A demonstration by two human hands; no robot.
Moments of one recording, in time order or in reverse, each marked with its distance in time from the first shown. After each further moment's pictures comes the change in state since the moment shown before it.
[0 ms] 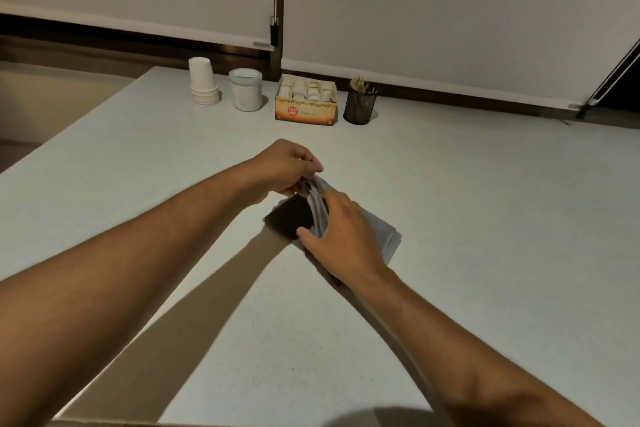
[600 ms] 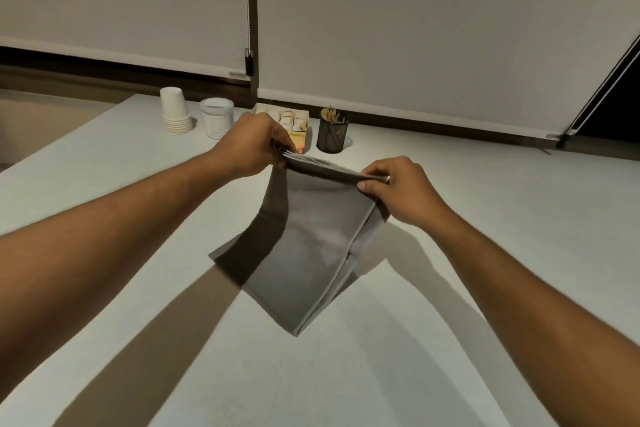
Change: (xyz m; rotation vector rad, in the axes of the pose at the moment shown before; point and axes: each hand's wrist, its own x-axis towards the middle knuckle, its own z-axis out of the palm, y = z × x) left_hand 0.064 0.068 -0.001 0.586 0.277 0.391; right_hand 0.104 0.105 -0.168 0.083 -0.069 -0.026
